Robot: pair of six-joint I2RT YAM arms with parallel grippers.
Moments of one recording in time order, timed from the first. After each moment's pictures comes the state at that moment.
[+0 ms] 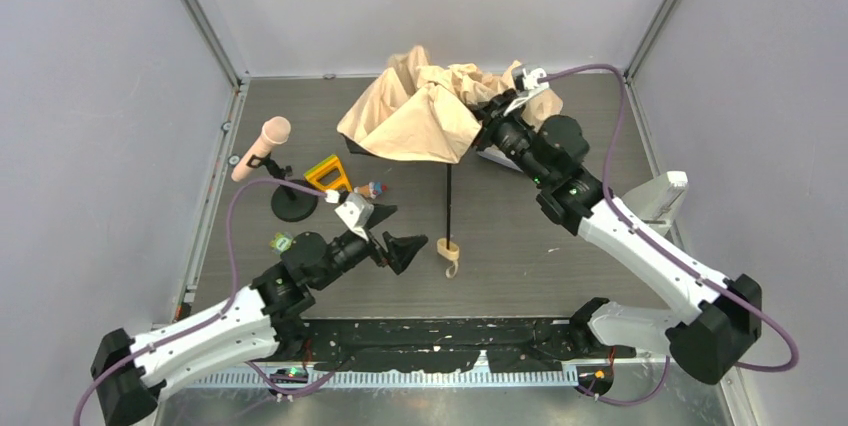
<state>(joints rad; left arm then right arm) -0.96 0.68 0.33 0.39 -0.06 -0.23 0.63 1.19 1.02 0.28 -0.05 0.36</state>
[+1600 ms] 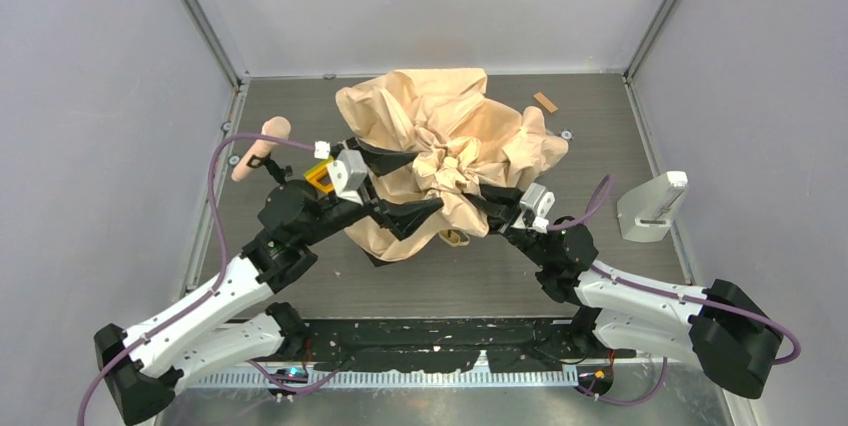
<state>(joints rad) -0.84 0.81 0.76 0.34 0.31 -0.13 0.88 0.99 0.32 1.23 -0.10 -0.07</state>
